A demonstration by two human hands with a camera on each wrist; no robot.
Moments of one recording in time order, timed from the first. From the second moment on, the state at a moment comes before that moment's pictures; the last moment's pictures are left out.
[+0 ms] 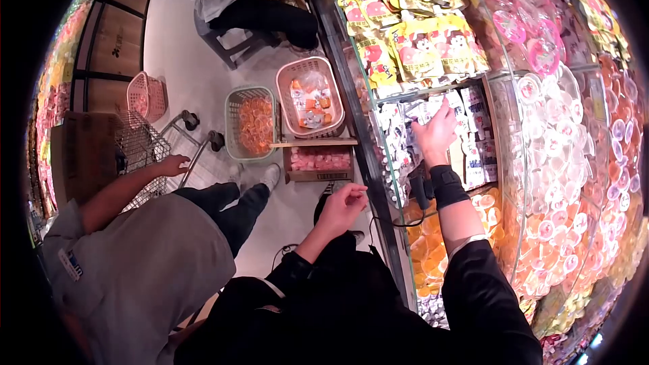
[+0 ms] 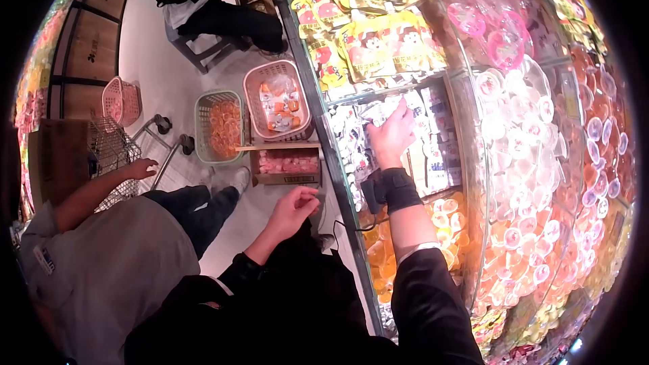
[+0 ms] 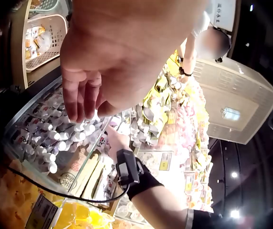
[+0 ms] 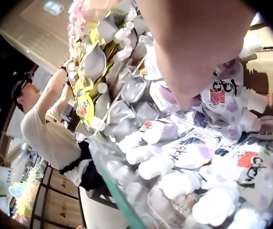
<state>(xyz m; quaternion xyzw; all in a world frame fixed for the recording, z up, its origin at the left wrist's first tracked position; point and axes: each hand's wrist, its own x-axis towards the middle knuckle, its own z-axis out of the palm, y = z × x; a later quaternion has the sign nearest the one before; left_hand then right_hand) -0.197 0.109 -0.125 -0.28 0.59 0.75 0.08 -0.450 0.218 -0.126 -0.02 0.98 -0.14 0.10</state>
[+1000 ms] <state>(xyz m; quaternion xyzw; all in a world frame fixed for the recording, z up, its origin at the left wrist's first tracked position) -0.235 0.283 -0.033 -0.03 0.25 0.83 0.49 -0.161 0.451 0.055 0.34 0.50 -0.80 -0.03</state>
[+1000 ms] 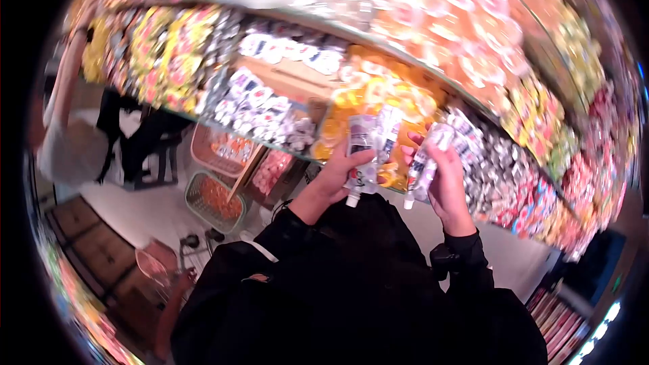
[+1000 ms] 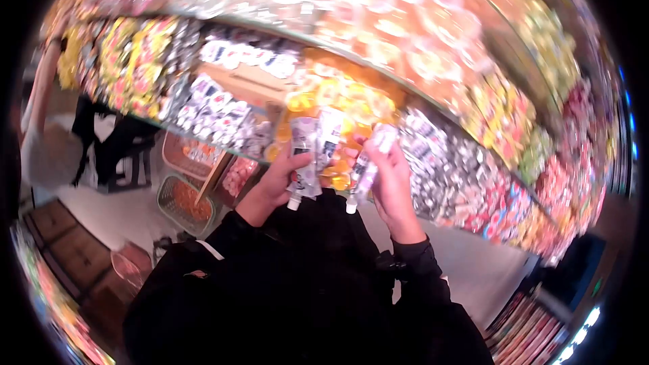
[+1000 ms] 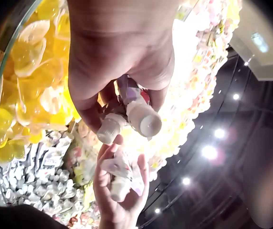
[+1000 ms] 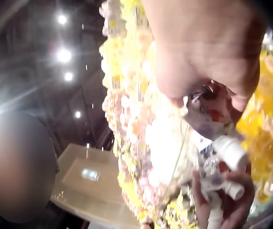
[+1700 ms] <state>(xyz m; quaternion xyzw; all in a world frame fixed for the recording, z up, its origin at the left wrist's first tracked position) -0.180 0.372 -0.047 -0.04 0.38 0.63 0.68 -0.002 0.581 -0.043 0.13 0.95 -0.23 -0.17</state>
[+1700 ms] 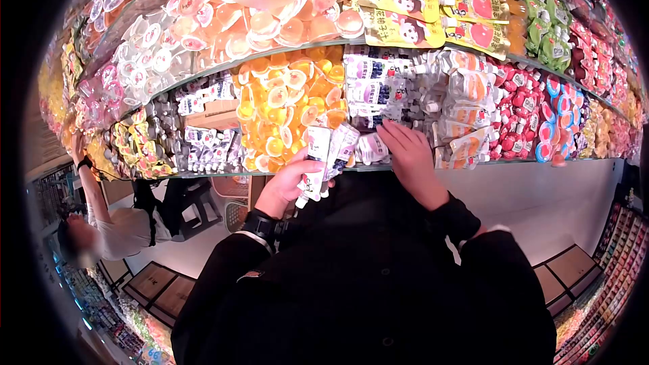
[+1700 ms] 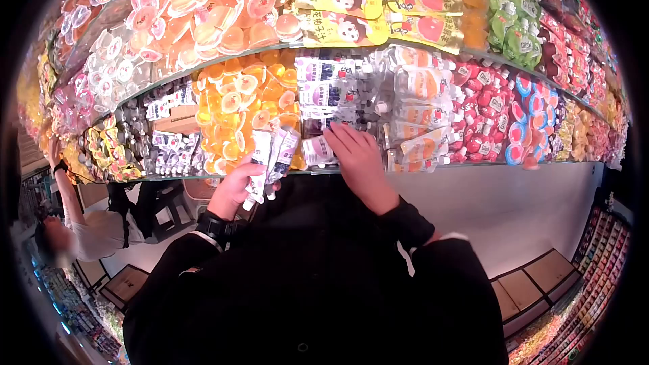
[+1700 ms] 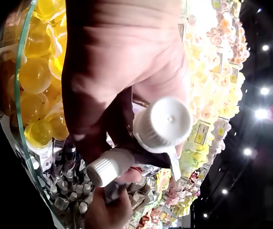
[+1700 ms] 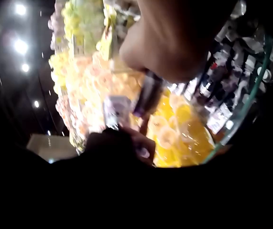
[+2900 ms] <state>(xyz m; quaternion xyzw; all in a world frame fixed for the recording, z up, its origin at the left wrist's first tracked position) -0.169 0.417 -0.046 0.02 0.45 0.58 0.68 -0.006 0.559 -0.047 0.33 0.67 -0.67 -0.05</state>
